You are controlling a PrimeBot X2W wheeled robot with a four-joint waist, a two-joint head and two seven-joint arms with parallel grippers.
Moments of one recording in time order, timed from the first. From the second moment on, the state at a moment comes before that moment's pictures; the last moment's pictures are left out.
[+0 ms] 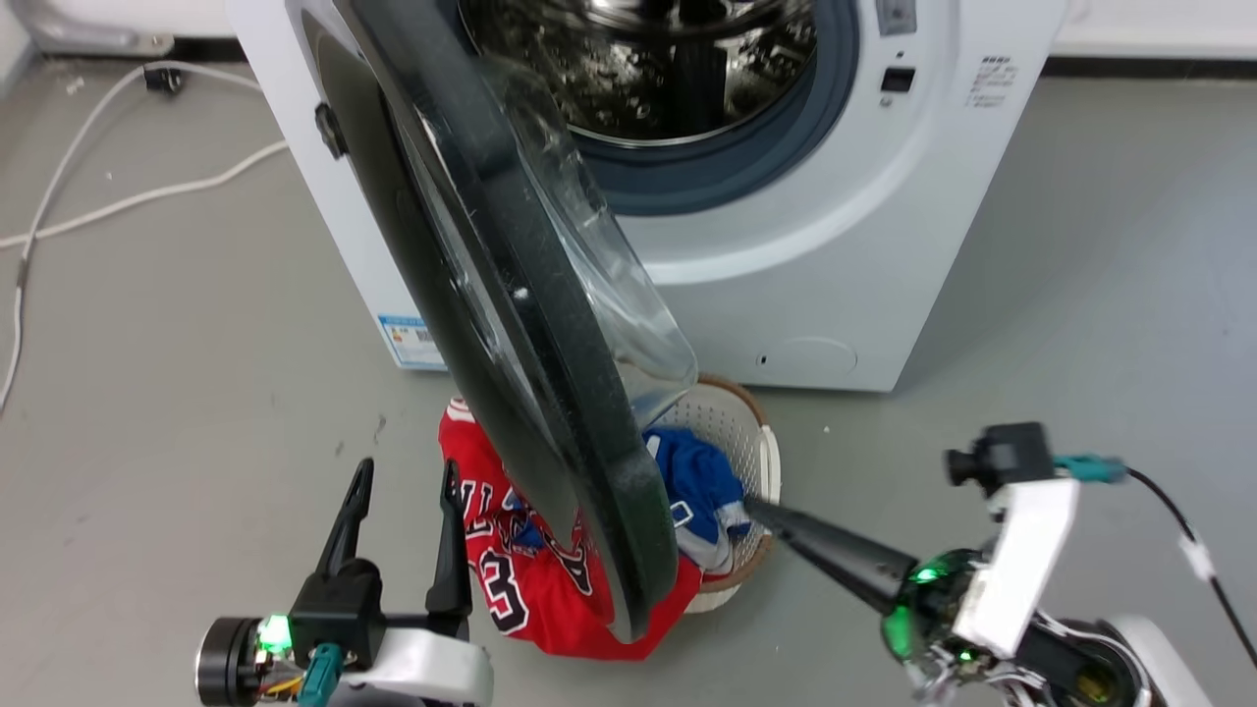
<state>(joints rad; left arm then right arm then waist) -0.01 0.05 -0.12 0.06 -0.04 0.08 -0.26 -0.16 -0.19 0.31 -0.03 1.61 0.13 0.69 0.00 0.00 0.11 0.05</state>
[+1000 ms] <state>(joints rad) 0.10 0.05 -0.09 0.04 -0.04 0.09 -0.26 0.02 -0.17 0.06 -0.18 0.35 0.13 -0.26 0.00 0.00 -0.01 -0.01</state>
